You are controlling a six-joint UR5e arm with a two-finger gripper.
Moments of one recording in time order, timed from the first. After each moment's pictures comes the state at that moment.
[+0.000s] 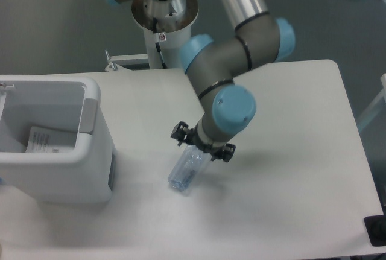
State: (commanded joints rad) arm 2.40 -2.10 -1.49 -1.39 1.55 0.80
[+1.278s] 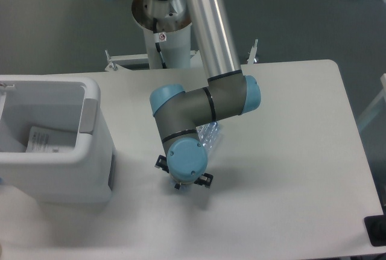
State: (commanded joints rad) arm 2.29 -2.21 -1.44 -1.28 1.60 0.65
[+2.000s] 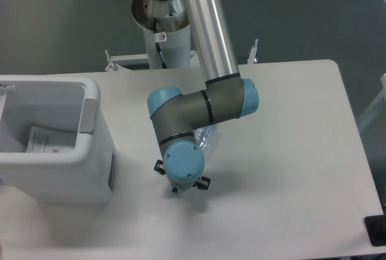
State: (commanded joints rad) arm 2.30 -2.17 -1.41 -1.27 1.59 0.65
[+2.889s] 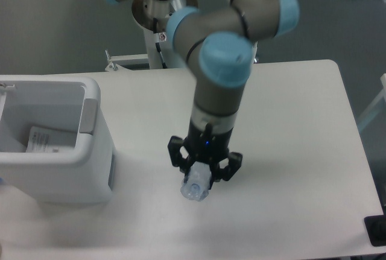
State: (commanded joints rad) arm 2.50 -1.89 -1.29 -1.13 1.07 0.65
